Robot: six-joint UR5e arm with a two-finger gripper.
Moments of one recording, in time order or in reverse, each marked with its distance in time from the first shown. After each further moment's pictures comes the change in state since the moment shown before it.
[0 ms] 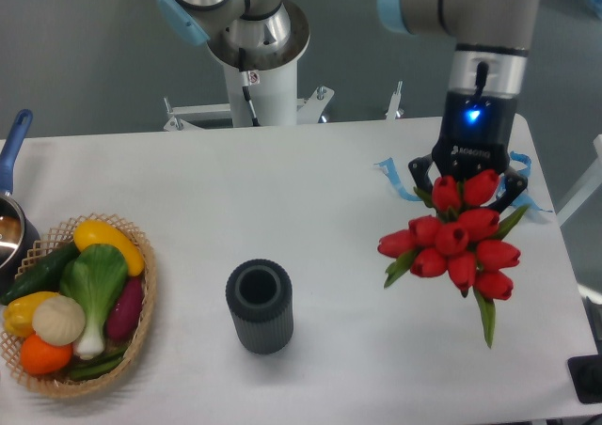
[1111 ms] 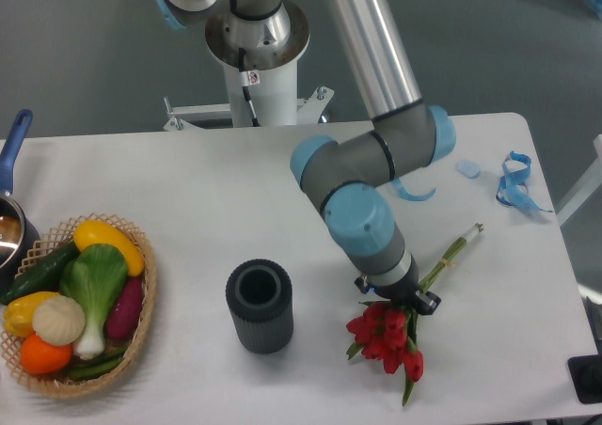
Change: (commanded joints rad) arm -0.227 -0.416 0.087 -0.014 0.604 0.080
